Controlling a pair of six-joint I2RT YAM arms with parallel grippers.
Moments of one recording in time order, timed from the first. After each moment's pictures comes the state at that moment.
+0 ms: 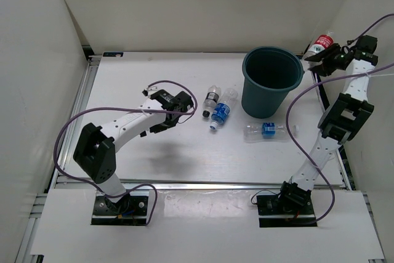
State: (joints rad) left arm -0.74 1.65 1.35 -1.31 -0.74 -1.17; right arm -0.47 2.24 2.18 -0.81 -0.76 0.57
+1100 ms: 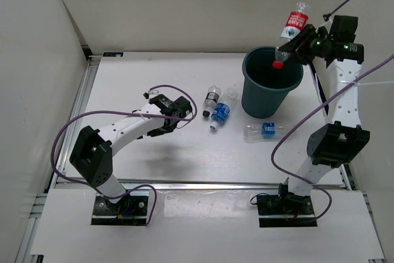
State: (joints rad) left arm -0.76 1.61 1.28 -1.30 -0.77 -1.09; right arm -0.18 1.75 2.02 -0.87 -0.61 0.51
